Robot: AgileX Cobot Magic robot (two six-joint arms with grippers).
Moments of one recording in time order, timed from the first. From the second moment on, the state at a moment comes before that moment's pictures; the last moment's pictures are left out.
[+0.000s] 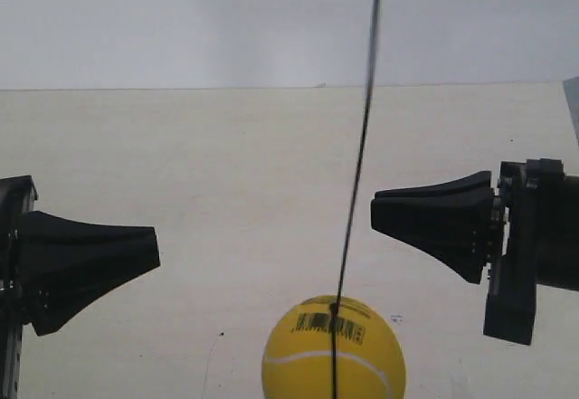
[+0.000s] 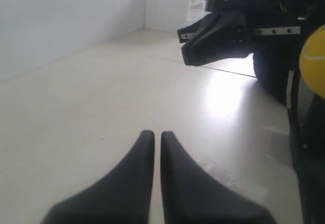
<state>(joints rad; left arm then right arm) -0.05 1.18 -0.22 1.28 -1.21 -0.69 0.17 1.16 -0.35 -1.31 -1.06 1.05</state>
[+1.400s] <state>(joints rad) -0.28 1.20 -0.28 1.12 -1.21 -0.60 0.17 1.16 -0.35 -1.35 -1.21 1.05</state>
